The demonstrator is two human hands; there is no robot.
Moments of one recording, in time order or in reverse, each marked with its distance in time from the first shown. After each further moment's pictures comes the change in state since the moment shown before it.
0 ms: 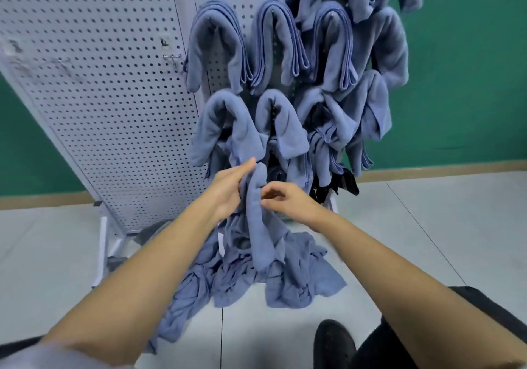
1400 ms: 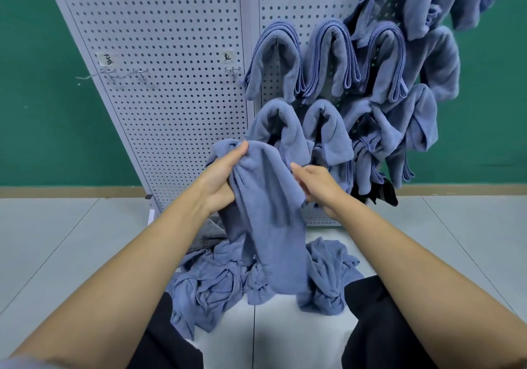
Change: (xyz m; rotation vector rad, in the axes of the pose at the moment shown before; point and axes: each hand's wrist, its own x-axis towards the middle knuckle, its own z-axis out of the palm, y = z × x) left_hand -0.090 0.070 -0.062 -0.142 -0.036 0.120; right_hand 0.018 -0.067 0.031 0.276 0.254 0.226
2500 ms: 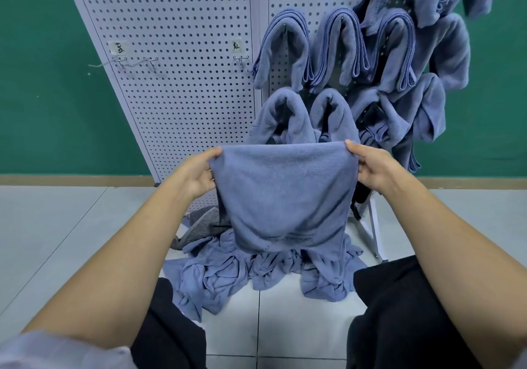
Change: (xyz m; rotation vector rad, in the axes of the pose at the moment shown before) left_hand 0.007 0.004 -0.059 0.170 0.330 -0.093; right_hand 0.010 0.000 -0.076 0.490 0.189 0.126
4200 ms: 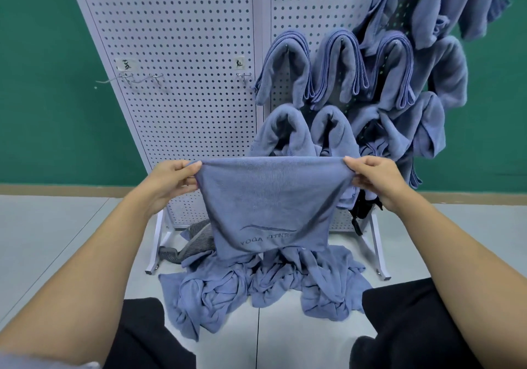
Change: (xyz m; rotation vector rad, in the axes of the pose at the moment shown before) left_hand -0.005 0.019 -0.053 0.313 0.010 0.216; right_hand -0.003 -0.001 -0.013 -0.402 -0.047 -0.274
